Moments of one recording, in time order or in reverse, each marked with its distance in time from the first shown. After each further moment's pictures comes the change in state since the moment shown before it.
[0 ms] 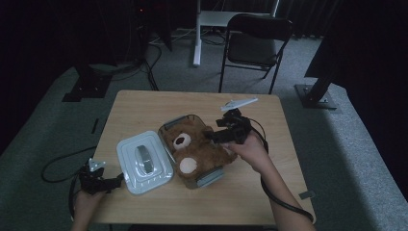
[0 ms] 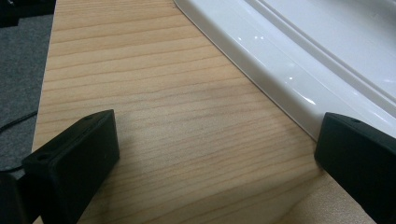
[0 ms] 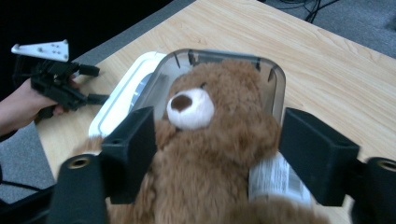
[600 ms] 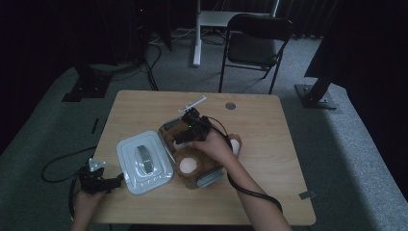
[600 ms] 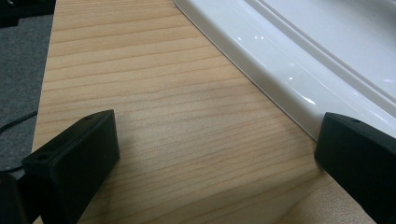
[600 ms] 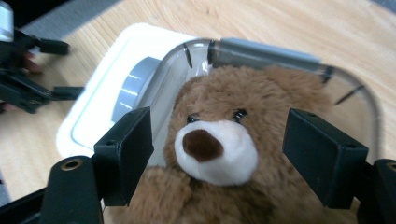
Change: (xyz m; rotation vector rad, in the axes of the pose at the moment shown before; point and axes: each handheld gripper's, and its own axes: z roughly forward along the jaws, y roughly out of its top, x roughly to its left) left arm 0.000 0.000 0.000 -0.001 0.000 0.001; right arm 0.032 0.036 0.106 0.167 -0.052 -0.050
